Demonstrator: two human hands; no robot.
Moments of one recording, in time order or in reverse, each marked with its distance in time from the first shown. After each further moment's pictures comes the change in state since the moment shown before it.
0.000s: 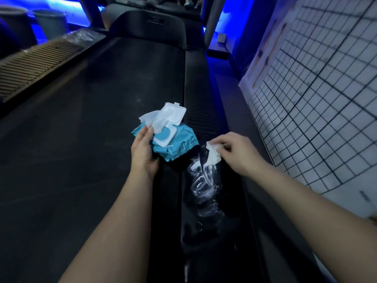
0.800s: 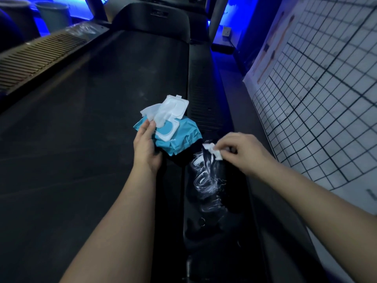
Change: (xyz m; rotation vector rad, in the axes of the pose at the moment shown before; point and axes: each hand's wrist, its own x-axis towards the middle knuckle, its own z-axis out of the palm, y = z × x) left_hand 0.001 -0.002 0.000 -0.017 -0.012 0.027; right_hand -0.012 -0.001 -0.009 -0.143 -0.037 -0.213
